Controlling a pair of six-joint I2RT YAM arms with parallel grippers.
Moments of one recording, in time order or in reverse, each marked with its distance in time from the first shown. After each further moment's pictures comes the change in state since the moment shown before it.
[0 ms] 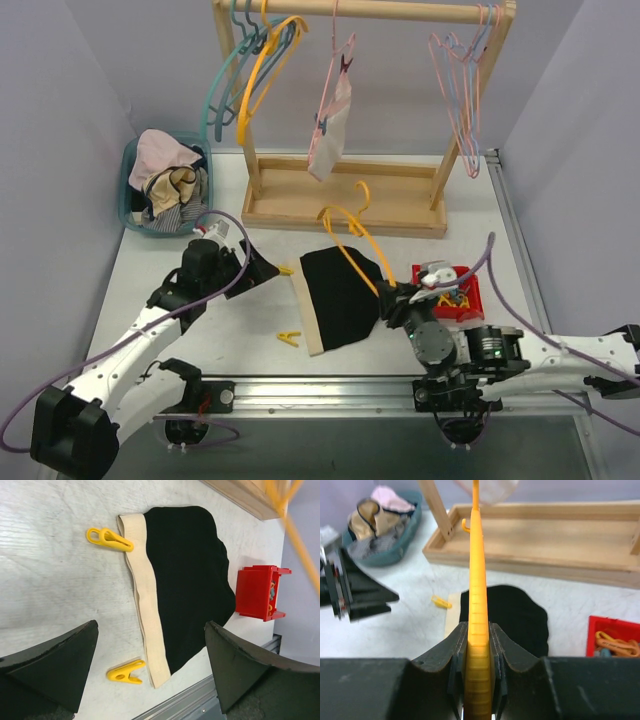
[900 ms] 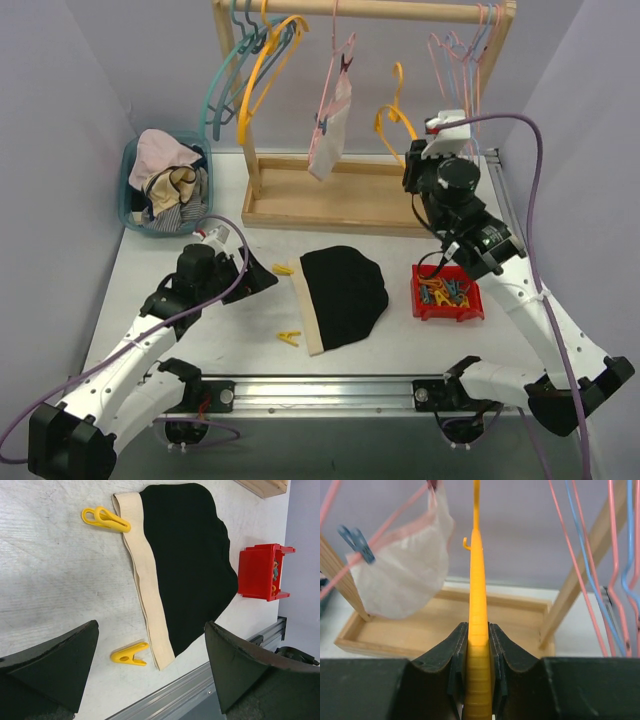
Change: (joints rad) left arm 0.003 -0.107 -0.004 -0.113 0.034 0.058; right arm -0.909 0.442 0.612 0.083 -0.594 -0.521
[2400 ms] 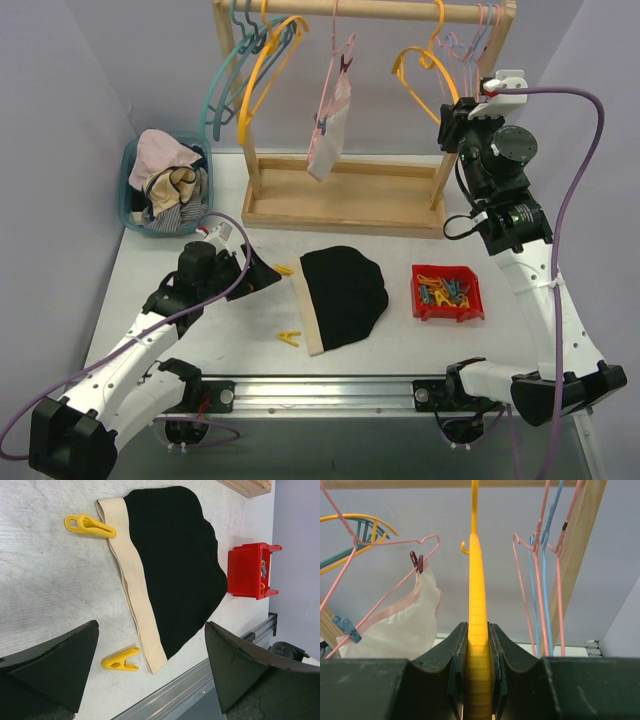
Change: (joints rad) left arm 0.000 0.029 0.000 0.066 0.040 -0.008; right arm -0.337 0.088 0.216 0.155 -0.387 -0.038
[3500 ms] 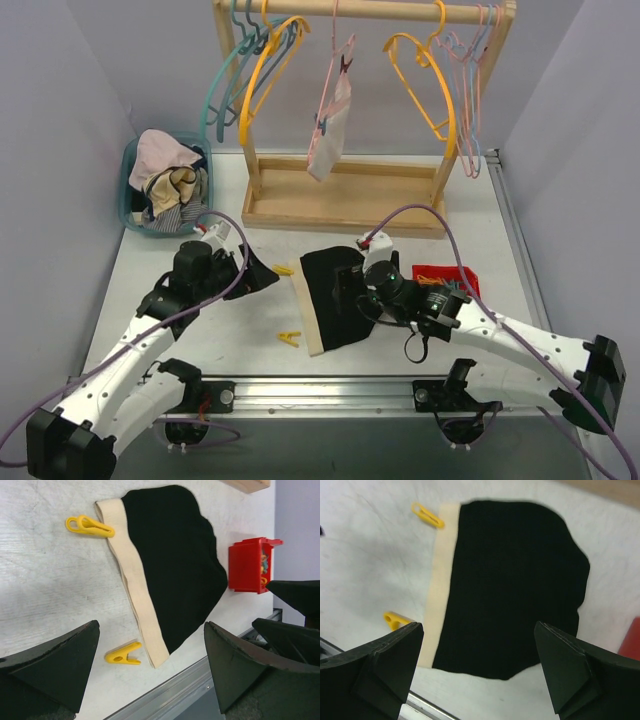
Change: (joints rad) left arm 0.002 -0.066 0.037 -0.075 0.001 0.033; right arm 0.671 -0.224 -0.718 -0.267 0.151 0.463
